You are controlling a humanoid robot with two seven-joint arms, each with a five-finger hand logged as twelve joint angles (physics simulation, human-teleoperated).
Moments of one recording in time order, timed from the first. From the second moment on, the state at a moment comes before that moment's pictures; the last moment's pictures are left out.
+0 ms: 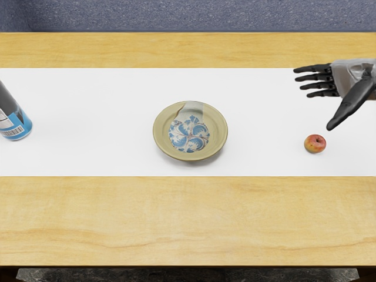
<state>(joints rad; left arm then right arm) -0.03 0.00 0.34 -0.19 0.30 0.06 0.19 1.11 -1.01 0.40 1.24 -0.20 0.61 -0.40</state>
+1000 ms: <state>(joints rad) -0.03 0.00 0.34 -0.19 0.30 0.06 0.19 0.94 -0.83 0.36 1.35 -0.96 0.08 -0.51</state>
